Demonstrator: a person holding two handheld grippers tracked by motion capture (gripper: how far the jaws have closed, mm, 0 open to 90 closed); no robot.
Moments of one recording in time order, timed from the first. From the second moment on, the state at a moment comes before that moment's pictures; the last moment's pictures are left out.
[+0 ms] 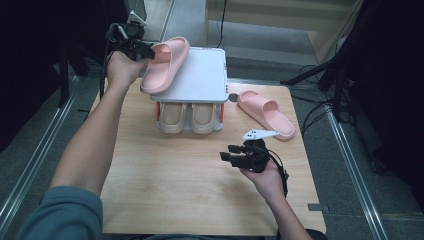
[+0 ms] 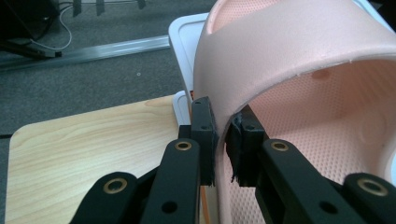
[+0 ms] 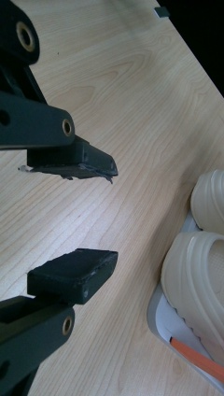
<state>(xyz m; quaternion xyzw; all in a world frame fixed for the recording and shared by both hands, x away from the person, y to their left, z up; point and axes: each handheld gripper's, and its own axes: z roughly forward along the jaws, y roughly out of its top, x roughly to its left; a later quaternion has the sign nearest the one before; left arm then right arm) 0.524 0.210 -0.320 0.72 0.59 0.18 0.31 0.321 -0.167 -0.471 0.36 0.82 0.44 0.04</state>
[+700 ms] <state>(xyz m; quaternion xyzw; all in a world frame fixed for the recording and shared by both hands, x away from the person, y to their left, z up) 0.527 0.193 -0.329 0.72 0.59 0.18 0.32 0.322 -0.167 -0.471 0.36 0.82 0.44 0.04</state>
